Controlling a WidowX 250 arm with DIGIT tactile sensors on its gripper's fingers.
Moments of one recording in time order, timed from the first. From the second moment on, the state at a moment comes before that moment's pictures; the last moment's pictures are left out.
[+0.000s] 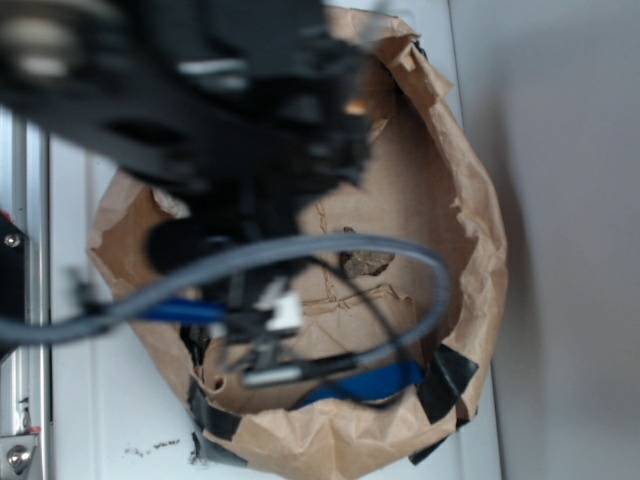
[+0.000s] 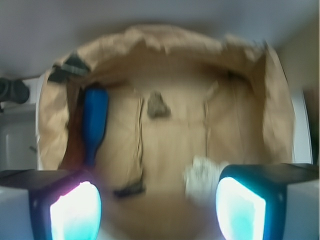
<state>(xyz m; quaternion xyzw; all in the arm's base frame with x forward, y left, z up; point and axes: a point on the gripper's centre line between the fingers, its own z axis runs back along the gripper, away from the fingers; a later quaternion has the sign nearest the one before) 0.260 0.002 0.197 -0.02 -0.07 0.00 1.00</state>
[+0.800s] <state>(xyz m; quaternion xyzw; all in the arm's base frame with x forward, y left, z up) 0.291 0.012 0.102 0.05 -0.09 -0.01 0.99</state>
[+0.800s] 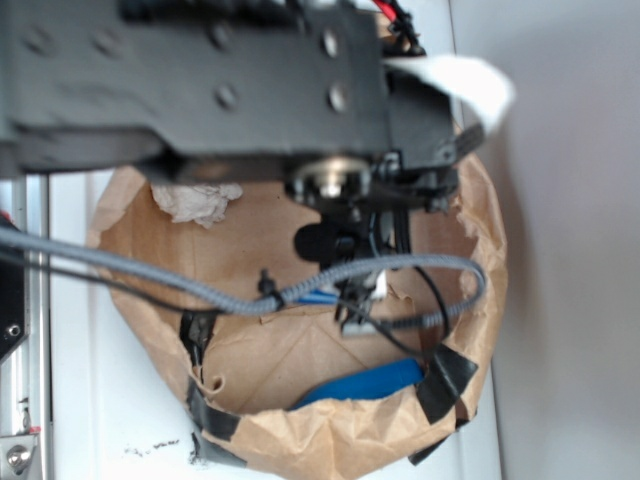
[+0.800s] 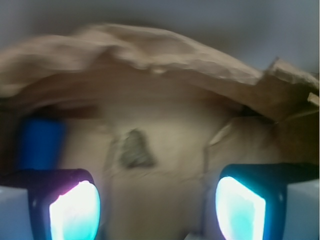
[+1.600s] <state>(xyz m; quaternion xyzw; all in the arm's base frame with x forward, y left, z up) 0.308 -0.024 0.057 0.07 -0.08 -0.10 0.99</state>
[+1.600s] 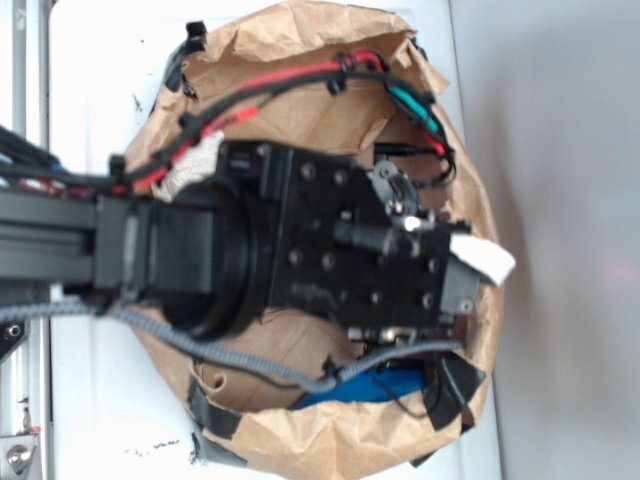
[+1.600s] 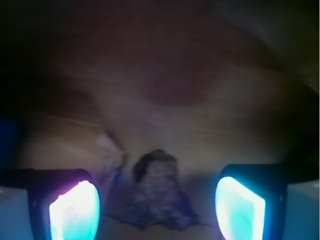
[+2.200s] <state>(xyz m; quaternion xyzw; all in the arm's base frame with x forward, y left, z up) 0.314 -0.026 0.031 0.08 -0.04 -0.10 0.99</state>
